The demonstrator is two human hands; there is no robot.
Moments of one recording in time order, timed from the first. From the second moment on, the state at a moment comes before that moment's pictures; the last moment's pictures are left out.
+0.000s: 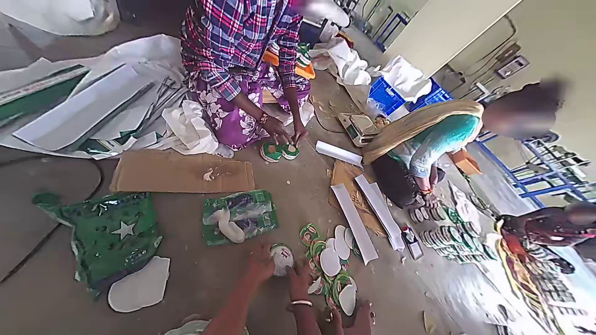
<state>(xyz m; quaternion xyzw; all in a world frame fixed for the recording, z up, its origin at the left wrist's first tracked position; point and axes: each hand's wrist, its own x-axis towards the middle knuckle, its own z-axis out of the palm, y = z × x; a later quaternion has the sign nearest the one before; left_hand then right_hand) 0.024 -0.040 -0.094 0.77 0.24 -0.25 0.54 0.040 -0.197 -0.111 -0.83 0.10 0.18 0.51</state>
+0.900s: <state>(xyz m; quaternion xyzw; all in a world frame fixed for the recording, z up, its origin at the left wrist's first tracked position) 0.023 -0.021 -0.078 0.75 0.18 -0.26 0.58 -0.014 -0.205 -0.072 -0.96 -0.29 0.02 0.04</state>
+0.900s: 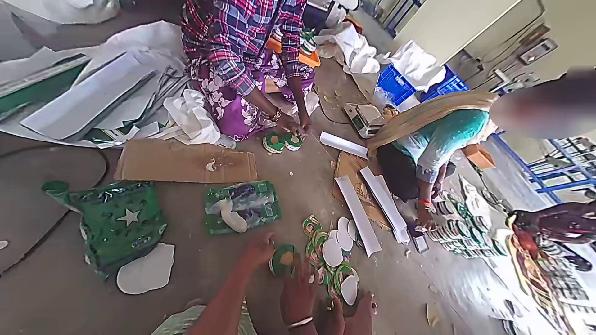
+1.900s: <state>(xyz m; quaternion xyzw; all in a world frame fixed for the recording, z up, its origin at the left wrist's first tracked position) 0.021 -0.032 -0.082 0.75 0.17 -0.33 0.54 0.024 -0.216 -0.065 -0.97 -0.13 0.21 -0.04</state>
